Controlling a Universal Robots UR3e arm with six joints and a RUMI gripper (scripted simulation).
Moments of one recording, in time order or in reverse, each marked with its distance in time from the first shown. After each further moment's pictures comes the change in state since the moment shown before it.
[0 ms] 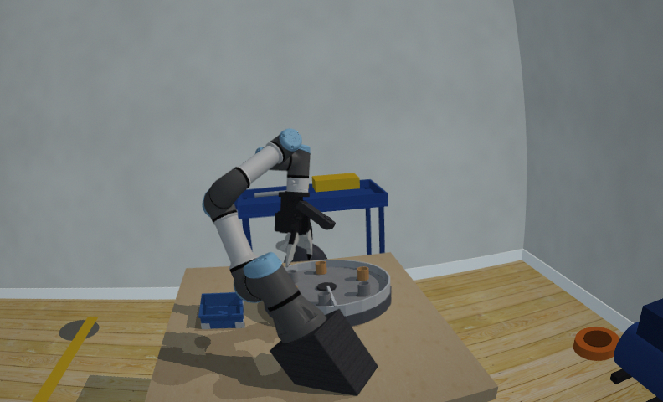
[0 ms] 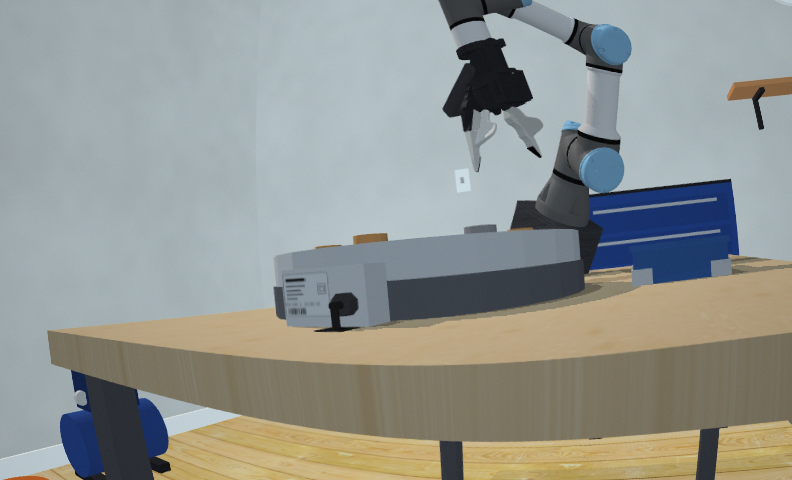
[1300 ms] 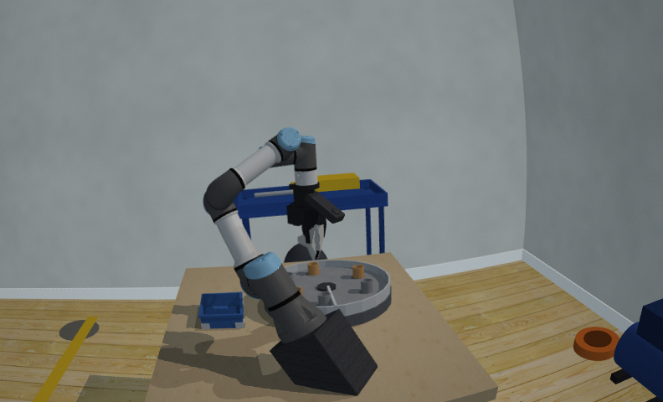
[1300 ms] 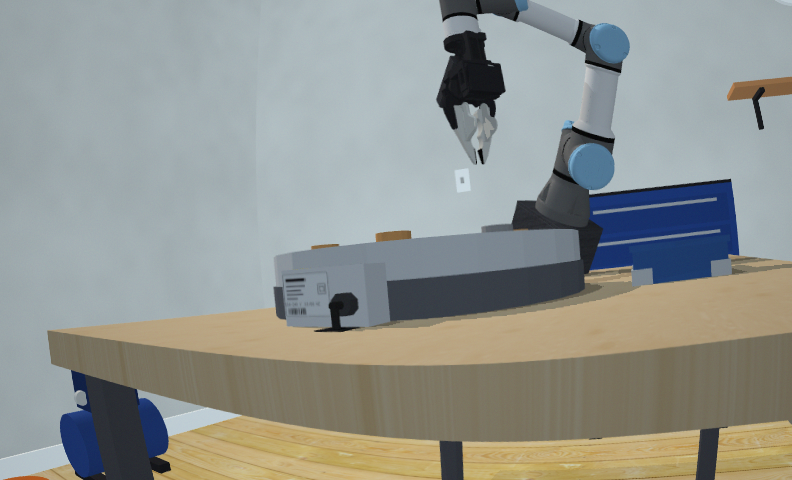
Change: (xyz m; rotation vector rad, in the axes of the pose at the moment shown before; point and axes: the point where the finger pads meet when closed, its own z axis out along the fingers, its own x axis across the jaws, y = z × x) arm -0.030 -0.037 -0.030 -0.001 -0.220 0.277
